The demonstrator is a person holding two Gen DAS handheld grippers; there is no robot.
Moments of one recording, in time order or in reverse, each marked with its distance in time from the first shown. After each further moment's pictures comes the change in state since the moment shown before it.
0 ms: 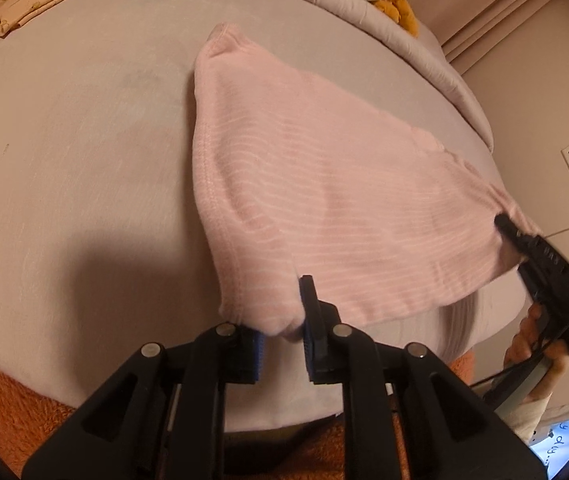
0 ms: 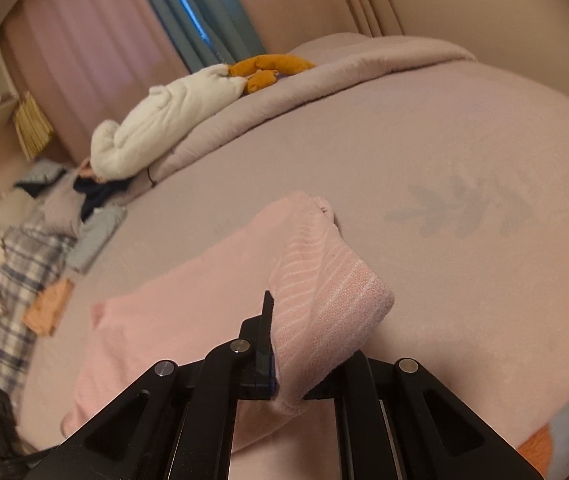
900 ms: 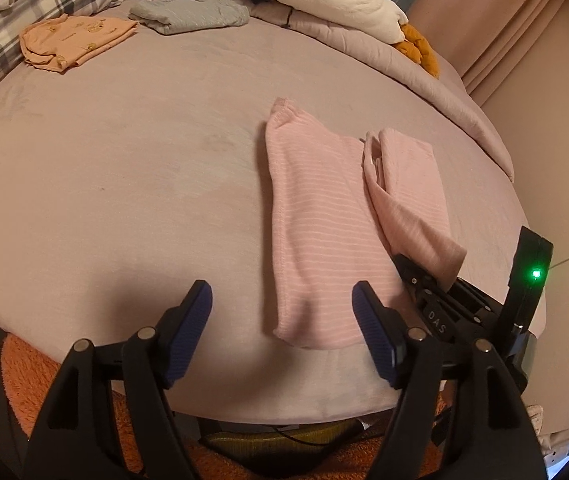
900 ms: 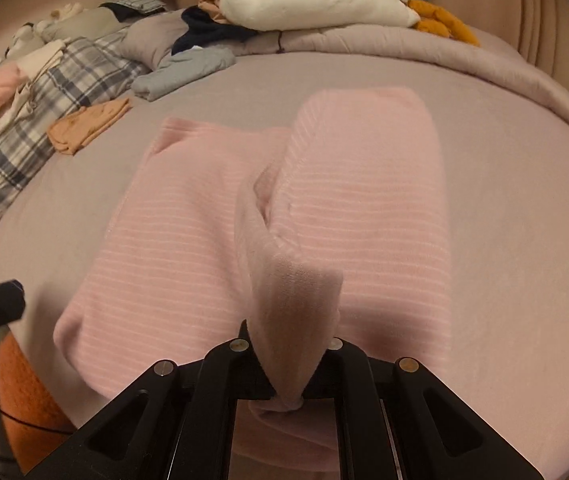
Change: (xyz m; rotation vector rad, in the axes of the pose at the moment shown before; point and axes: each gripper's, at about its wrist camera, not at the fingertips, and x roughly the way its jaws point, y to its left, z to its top) left arm -0.060 0.023 -0.002 -0.025 -0.166 0.122; right arm 0.063 0.116 -0.072 -0.507 0.260 0.123
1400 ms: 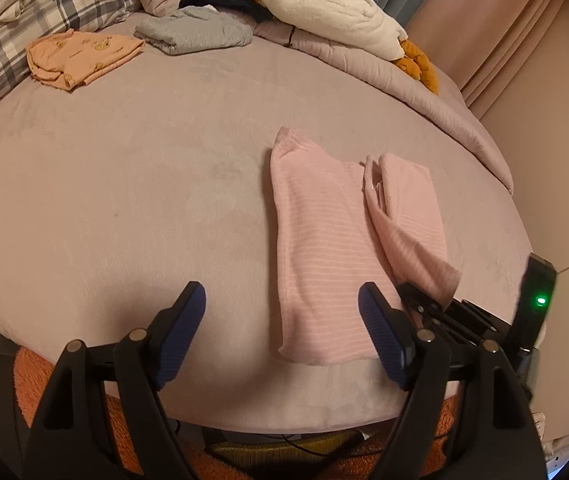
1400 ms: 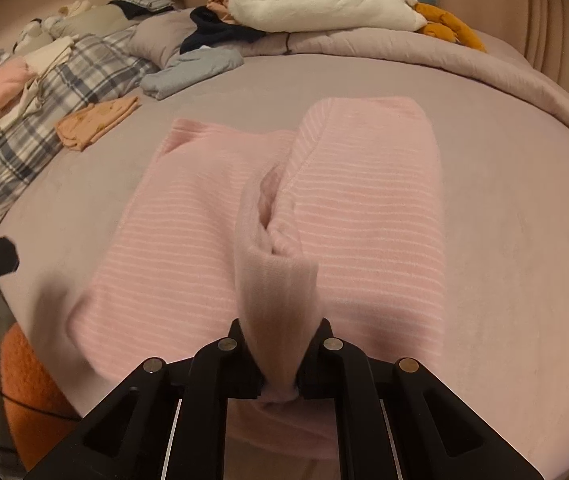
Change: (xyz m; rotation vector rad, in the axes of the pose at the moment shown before) left arm -0.018 0.001 0.010 0.003 -0.058 0.001; right arm -0.010 0.000 0.000 -0.018 0.020 0.041
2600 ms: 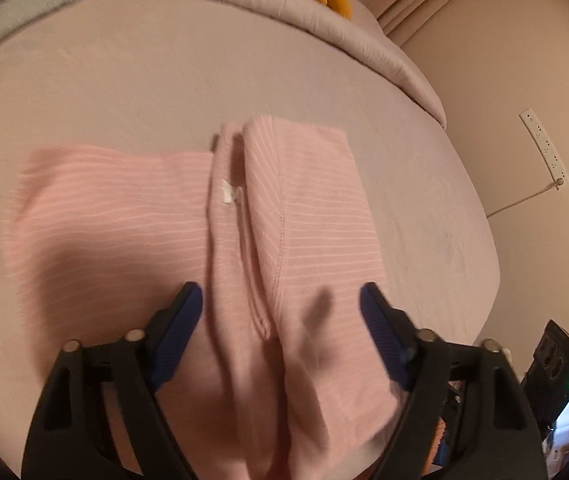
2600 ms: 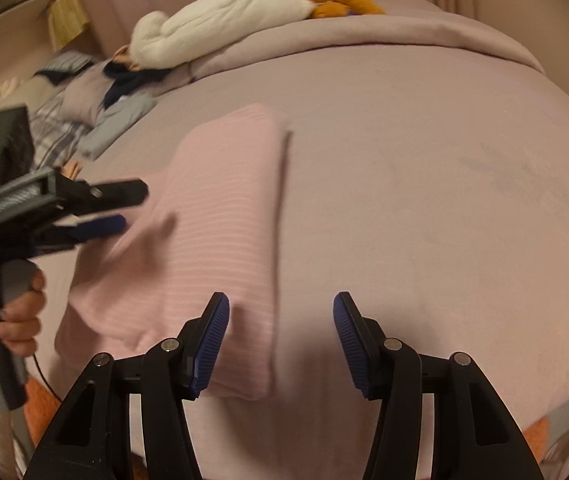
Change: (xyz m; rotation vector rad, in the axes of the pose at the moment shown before) left arm 0.159 -0.098 0.060 0.176 0.260 -0.321; right arm -0.020 -0.071 -0.031 0.329 -0.034 -0.095
